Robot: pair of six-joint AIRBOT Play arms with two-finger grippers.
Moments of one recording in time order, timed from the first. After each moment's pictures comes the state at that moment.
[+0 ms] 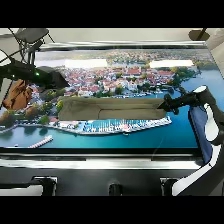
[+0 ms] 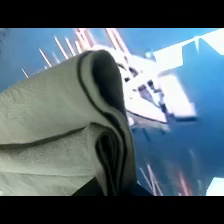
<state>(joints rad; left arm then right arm) -0.02 -1.51 1.76 1.02 -1.48 -1.41 -0.33 -1.96 1.57 -0.89 1.33 1.54</state>
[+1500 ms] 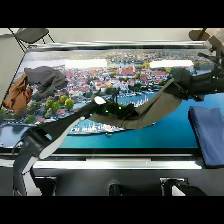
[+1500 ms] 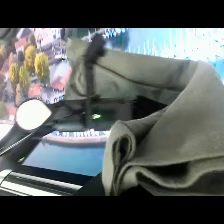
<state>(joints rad) -0.59 -1.98 1.64 0.33 -0.88 -1.33 -0.10 -1.14 1.58 -0.96 1.54 1.77</state>
